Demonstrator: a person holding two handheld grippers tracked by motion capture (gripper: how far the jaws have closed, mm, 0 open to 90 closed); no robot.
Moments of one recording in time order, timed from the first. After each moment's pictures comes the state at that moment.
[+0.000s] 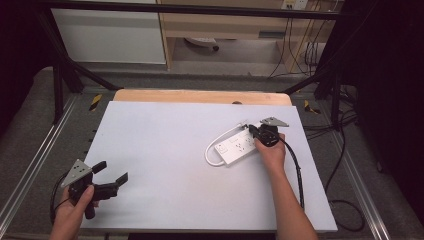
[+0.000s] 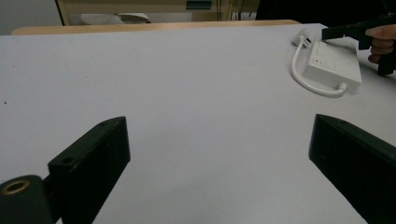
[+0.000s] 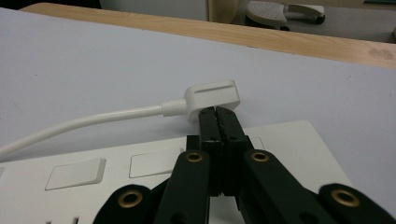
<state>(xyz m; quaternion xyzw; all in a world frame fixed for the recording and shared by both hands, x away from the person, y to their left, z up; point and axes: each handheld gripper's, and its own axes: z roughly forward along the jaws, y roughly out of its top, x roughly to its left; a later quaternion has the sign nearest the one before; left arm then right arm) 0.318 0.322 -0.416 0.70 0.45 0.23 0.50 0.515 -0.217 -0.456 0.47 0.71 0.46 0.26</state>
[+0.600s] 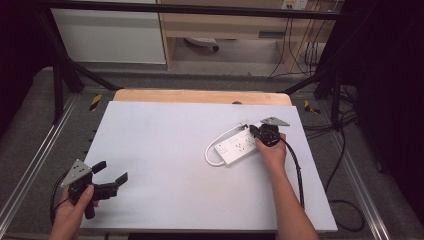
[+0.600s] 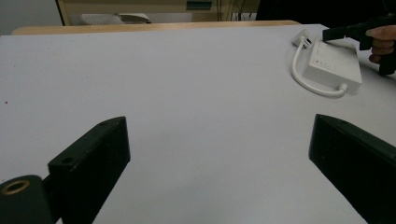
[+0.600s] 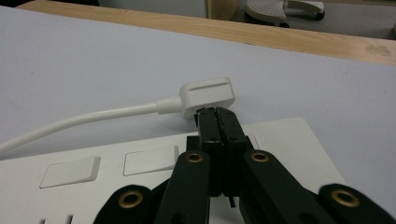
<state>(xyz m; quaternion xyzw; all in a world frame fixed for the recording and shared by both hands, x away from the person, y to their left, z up) 0.318 0.322 -0.416 0.70 0.45 0.23 0.51 0.516 -0.220 -0.454 0.48 0.71 0.45 0.25</state>
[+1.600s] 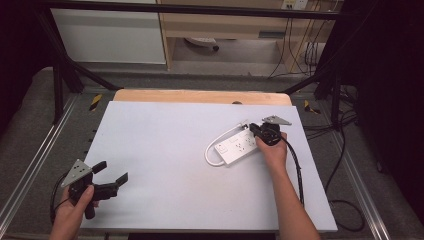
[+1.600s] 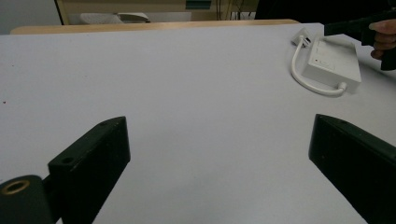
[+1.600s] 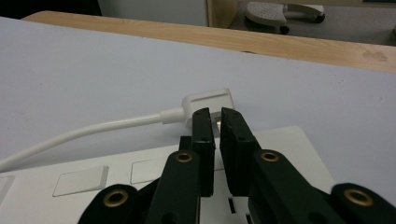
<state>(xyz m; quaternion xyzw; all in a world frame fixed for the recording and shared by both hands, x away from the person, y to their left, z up) 0.318 0.322 -0.416 0.70 0.45 0.23 0.50 0.514 -0.221 -0.447 0.48 0.70 0.46 0.25</state>
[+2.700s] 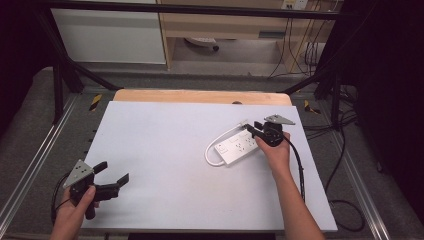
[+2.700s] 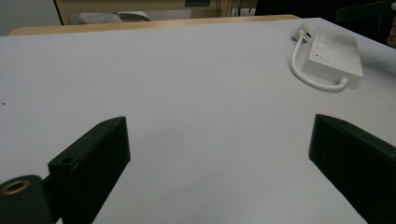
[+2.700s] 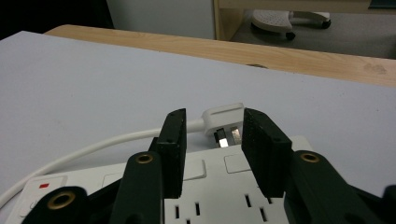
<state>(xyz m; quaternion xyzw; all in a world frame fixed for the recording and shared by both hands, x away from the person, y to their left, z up) 0.317 0.319 -0.416 0.71 0.44 0.23 0.50 0.499 -0.220 -0.425 0.47 0.70 0.48 0.24</state>
